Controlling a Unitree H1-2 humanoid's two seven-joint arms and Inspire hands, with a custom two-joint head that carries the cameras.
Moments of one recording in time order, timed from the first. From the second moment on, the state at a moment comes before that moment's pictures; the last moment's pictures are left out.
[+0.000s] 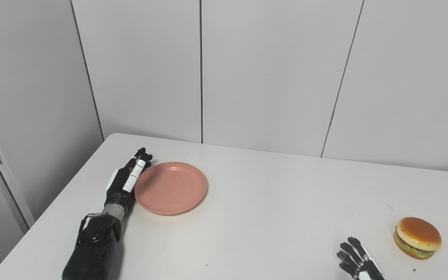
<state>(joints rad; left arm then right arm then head) -0.56 0.31 0.17 0.86 -0.22 -0.26 -0.15 0.11 -0.14 0.05 -0.11 0.09 -0.07 0.16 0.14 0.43</state>
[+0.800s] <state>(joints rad) -0.57 0.27 0.13 0.85 -0.21 -0.25 -0.14 0.11 -0.14 0.07 -0.12 0.04 -0.07 0.14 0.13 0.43</state>
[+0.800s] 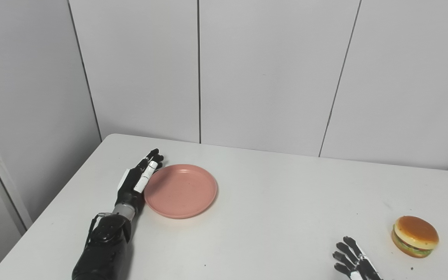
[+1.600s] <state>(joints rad) -0.57 0.23 0.08 0.82 -0.19 -0.25 -0.16 0.11 -0.15 0.10 -0.12 -0.05 -0.11 0.14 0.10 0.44</state>
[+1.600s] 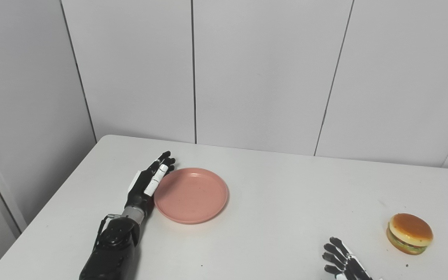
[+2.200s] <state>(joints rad) -0.56 0.19 0.03 0.74 -0.17 -0.19 -0.18 0.11 -0.15 0.11 -0.12 -0.06 -0.11 0.14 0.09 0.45</state>
